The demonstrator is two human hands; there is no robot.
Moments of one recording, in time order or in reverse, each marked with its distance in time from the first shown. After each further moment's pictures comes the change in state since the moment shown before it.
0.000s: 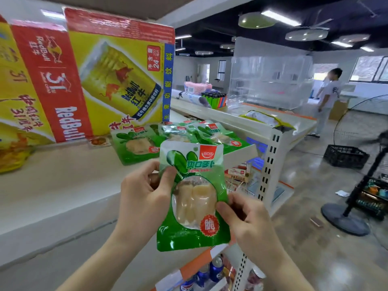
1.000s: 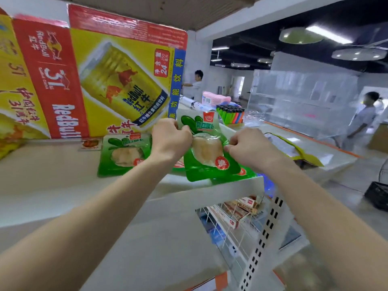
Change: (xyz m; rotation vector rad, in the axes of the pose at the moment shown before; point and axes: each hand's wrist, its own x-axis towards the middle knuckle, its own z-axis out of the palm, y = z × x) left_hand 0.167 -0.012 0.102 0.332 0.182 -0.176; right_hand 0.240 -0.025 -0.076 -1.088 -0.168 -0.085
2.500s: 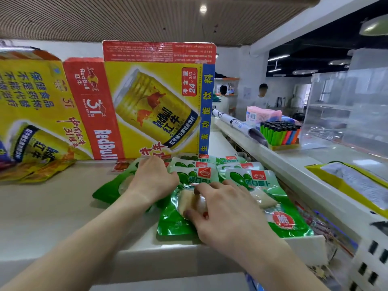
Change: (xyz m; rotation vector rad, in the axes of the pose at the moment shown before) left_hand 0.024 -0.053 -0.028 0.670 0.017 -0.199; right_hand -0.012 -0.044 0.059 0.137 -0.072 -0.460
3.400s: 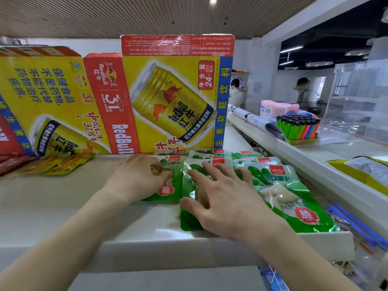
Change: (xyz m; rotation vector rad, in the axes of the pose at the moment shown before) left_hand -0.005 -0.059 -0.041 0.306 -0.056 0.069; right_hand 0.026 -0.013 0.014 -0.080 -0.138 -0.095
